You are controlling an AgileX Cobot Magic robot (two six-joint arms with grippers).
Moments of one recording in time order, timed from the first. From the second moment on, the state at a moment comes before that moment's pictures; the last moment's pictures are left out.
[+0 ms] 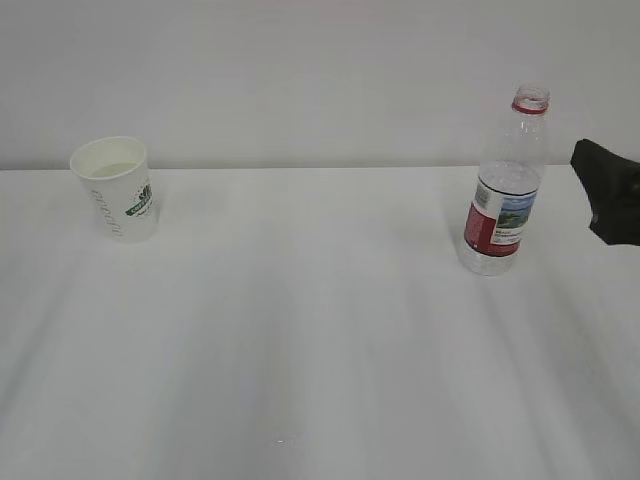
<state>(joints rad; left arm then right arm) -0.12 0.51 -0.31 0.13 -0.12 -0.03 0.22 1.22 -0.30 0.12 -0.77 -0.13</state>
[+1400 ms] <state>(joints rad) -0.12 0.21 -0.60 0.06 0.80 0.02 0.22 0.48 -0.43 0.08 0.46 -0.16</state>
